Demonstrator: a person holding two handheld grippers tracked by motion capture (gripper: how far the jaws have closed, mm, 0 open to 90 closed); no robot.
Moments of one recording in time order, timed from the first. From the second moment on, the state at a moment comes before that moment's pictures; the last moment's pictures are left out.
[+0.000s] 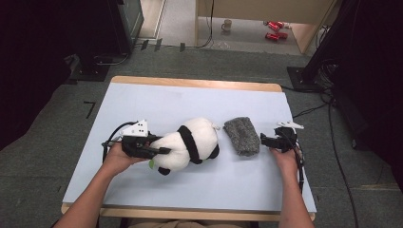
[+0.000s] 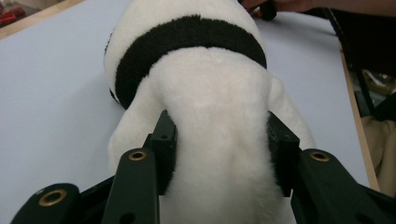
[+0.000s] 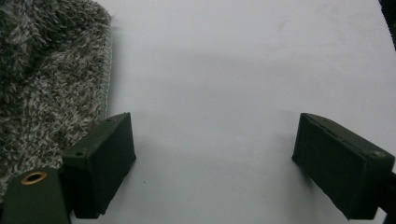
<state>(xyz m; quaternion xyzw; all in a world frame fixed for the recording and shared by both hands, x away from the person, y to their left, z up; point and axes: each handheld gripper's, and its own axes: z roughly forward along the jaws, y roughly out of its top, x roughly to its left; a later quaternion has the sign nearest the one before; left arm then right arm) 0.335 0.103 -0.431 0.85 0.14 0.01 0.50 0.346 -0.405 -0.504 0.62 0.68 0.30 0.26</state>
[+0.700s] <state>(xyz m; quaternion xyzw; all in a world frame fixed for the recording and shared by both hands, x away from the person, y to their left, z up) 0.312 0.109 -0.422 0.84 0.22 0.04 0.49 0.344 -0.372 -0.451 0.59 0.68 0.36 0.24</state>
